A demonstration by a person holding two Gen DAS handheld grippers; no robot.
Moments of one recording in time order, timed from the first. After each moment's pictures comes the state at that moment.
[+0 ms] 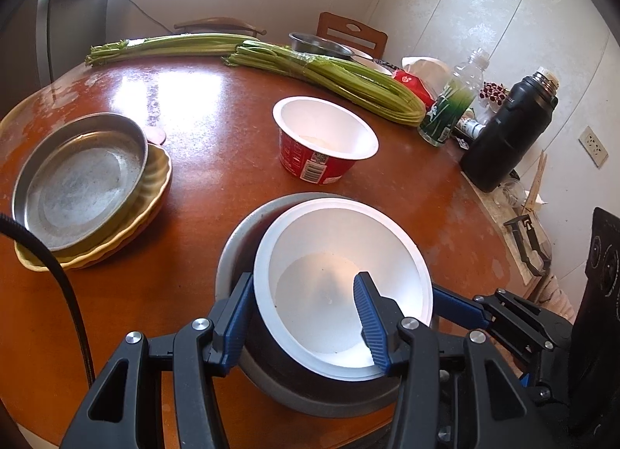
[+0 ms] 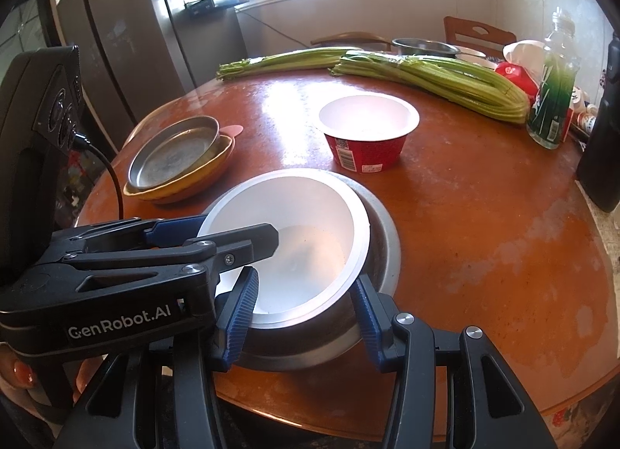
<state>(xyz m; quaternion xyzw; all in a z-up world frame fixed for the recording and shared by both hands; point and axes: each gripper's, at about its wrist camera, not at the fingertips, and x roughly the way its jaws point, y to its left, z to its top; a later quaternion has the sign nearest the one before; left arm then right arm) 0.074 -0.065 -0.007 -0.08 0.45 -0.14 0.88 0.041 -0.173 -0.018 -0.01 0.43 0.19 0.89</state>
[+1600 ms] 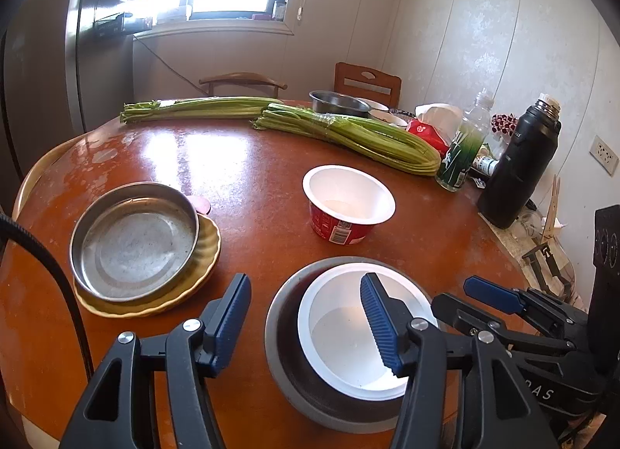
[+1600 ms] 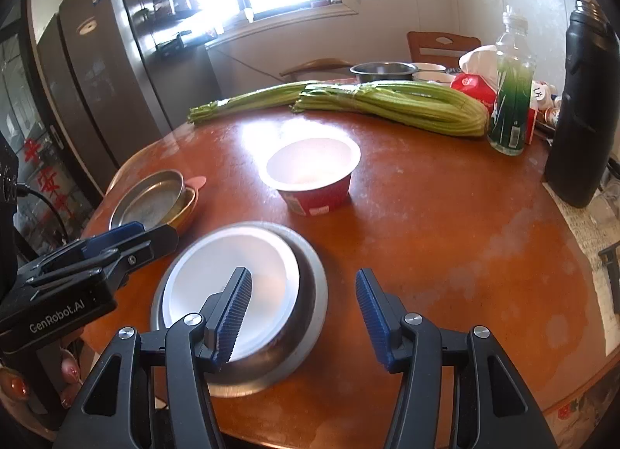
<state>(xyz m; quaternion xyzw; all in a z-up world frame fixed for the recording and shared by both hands) 0.061 -0.053 0.031 -0.05 0.36 -0.08 0.93 0.058 -0.212 0.005 0.03 0.39 0.14 0.91</state>
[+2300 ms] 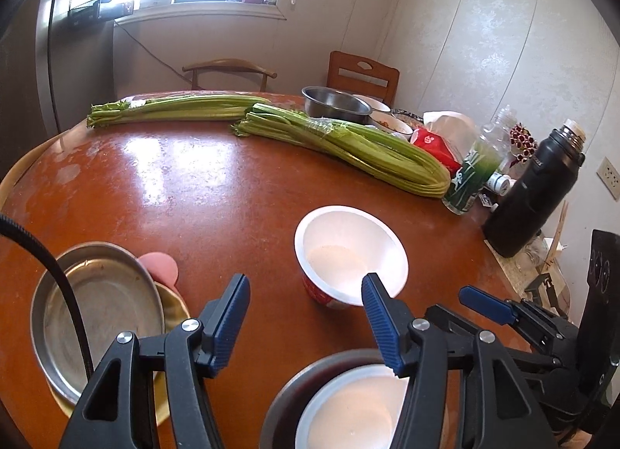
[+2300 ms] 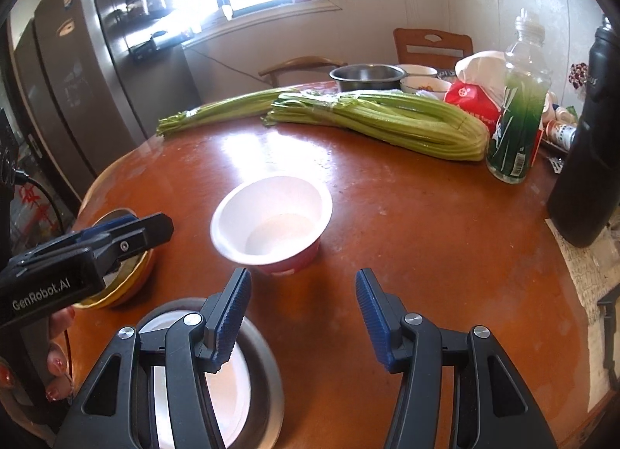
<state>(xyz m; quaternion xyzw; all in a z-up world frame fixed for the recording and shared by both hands) 0.161 -0.057 0.040 -0.07 0.39 -0.11 0.91 0.141 -0.219 0.007 0.03 0.41 0.11 0.91</state>
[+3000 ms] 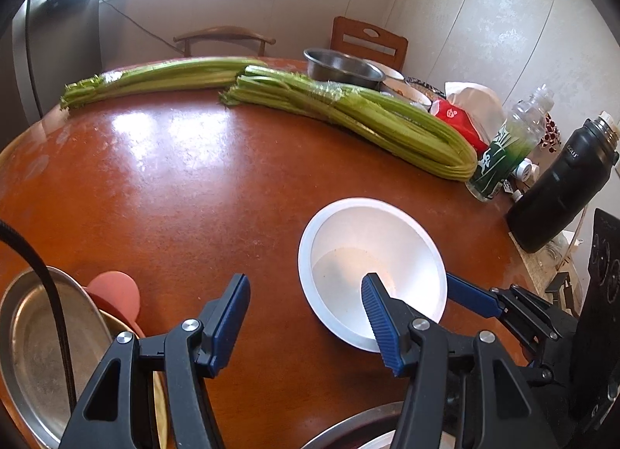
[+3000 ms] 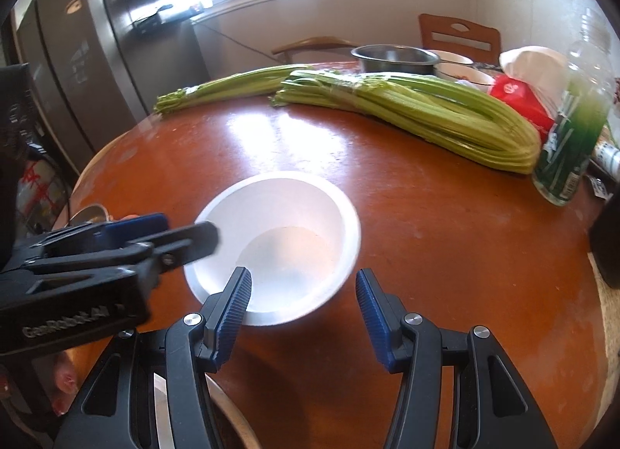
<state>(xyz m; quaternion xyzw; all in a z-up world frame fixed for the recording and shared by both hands) 0.219 -0.070 0.000 -0.06 0.45 -0.12 0.88 0.195 -0.197 -0.024 0.00 0.43 0.15 0.89</state>
